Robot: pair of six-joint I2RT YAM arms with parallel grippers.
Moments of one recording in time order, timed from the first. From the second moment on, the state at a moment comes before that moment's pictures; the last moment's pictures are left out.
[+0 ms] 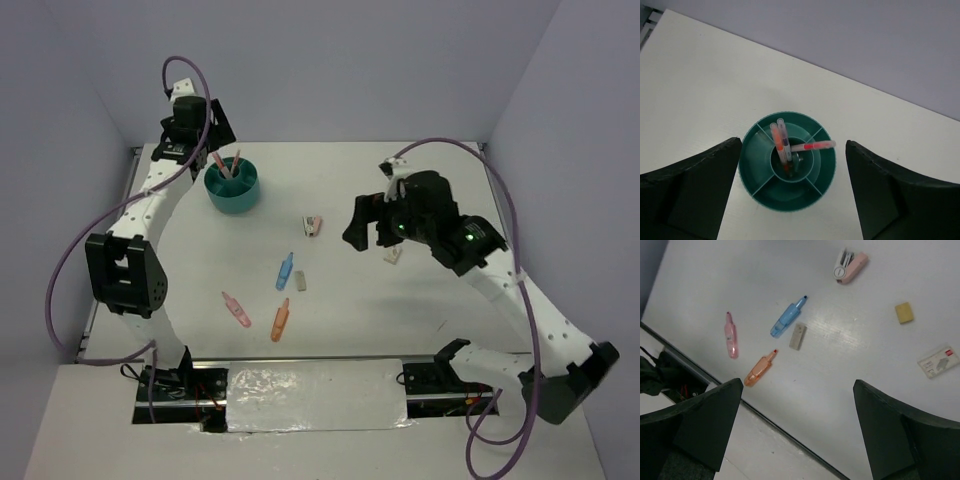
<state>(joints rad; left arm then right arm) -0.12 1.80 1.67 -0.31 -0.31 -0.39 0.55 1.07 1.24 -0.71 -0.17 0.33</state>
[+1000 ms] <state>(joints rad) -0.13 0.99 1.14 -0.96 -0.03 -0.44 0.93 1.91 1.34 -0.51 0.24 0.63</state>
